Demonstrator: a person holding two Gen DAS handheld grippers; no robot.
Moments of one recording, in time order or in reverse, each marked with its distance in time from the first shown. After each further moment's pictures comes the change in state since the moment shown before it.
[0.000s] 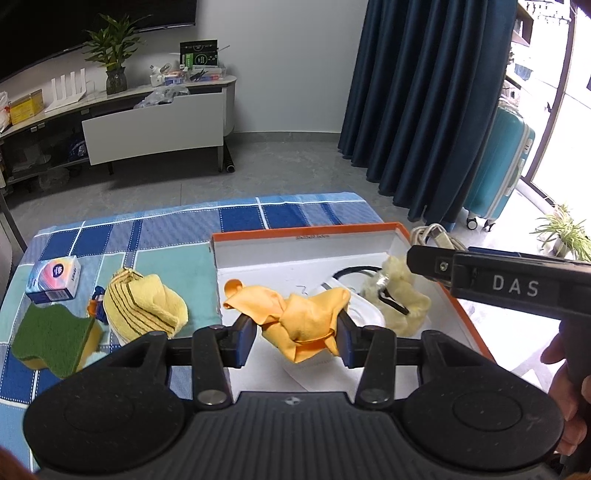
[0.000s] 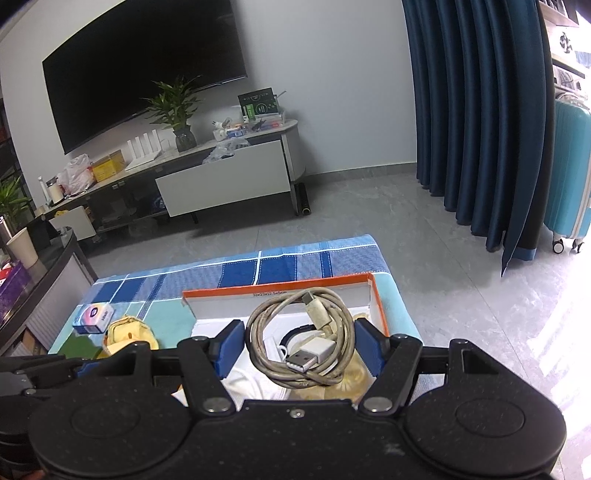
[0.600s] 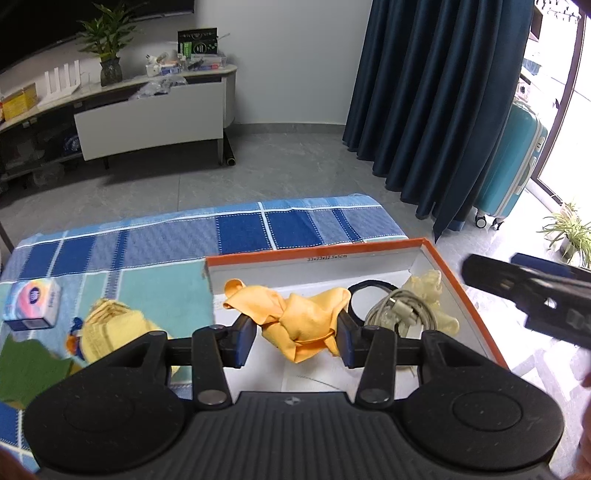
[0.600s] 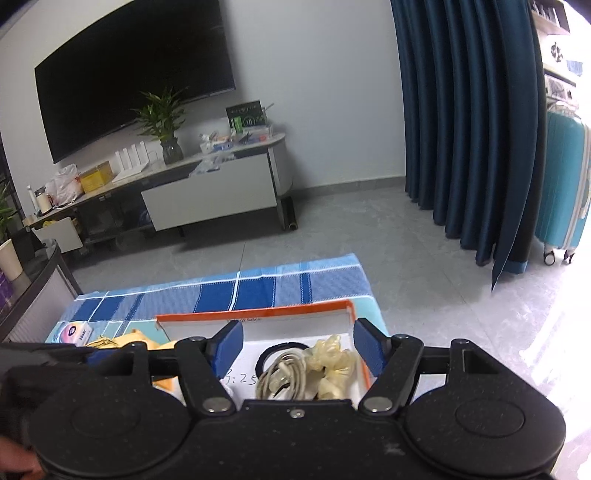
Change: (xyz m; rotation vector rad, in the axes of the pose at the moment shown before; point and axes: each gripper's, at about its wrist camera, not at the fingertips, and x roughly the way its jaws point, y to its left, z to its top) left arm 0.046 0.008 0.028 -0.008 0.038 -0.006; right arm 0.009 -0.015 0.011 -0.008 -0.059 -0.040
